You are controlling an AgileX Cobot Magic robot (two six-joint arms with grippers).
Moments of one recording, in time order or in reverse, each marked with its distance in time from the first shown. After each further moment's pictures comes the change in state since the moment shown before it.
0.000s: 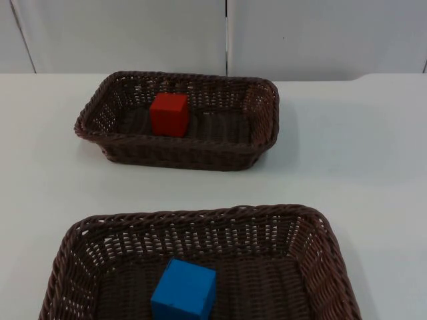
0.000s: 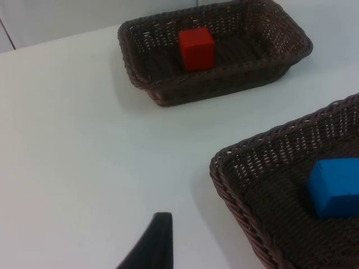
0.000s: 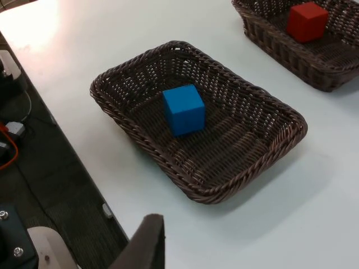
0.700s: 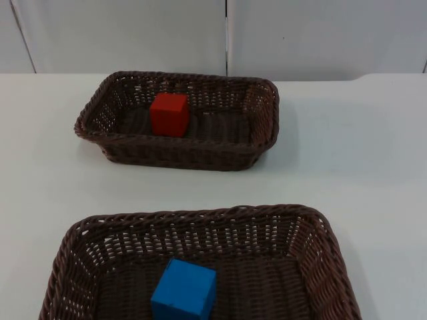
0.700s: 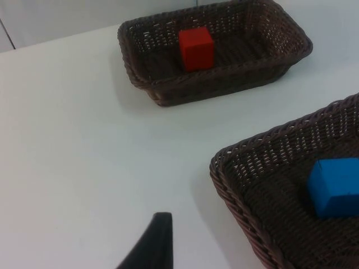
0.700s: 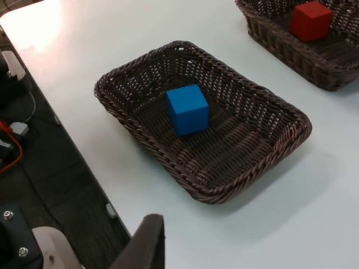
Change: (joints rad) right arm -0.002 0.000 0.000 0.008 0.000 0.000; left arm 0.000 0.000 0.000 0.000 0.001 -0.001
